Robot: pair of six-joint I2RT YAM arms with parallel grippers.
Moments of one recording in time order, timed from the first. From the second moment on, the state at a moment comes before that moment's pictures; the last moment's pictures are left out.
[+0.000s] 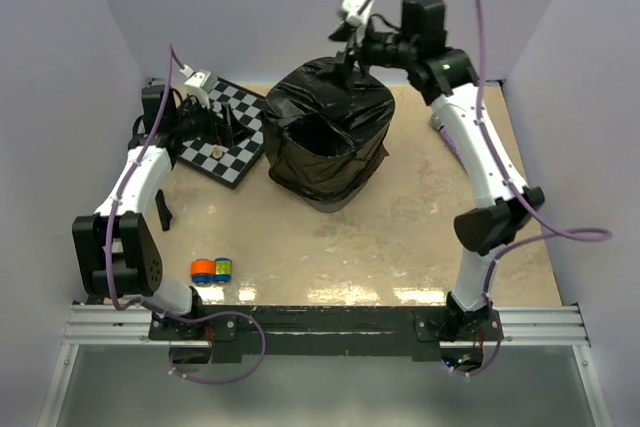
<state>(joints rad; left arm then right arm) 0.08 1.52 1.18 -0.18 0.77 0.00 0.39 1.85 2.27 -0.59 -0.73 -0.45</state>
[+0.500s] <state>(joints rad) 0.08 1.42 1.07 -0.13 0.78 -0.03 0.48 2.16 2.30 -1.05 -0.56 -0.73</state>
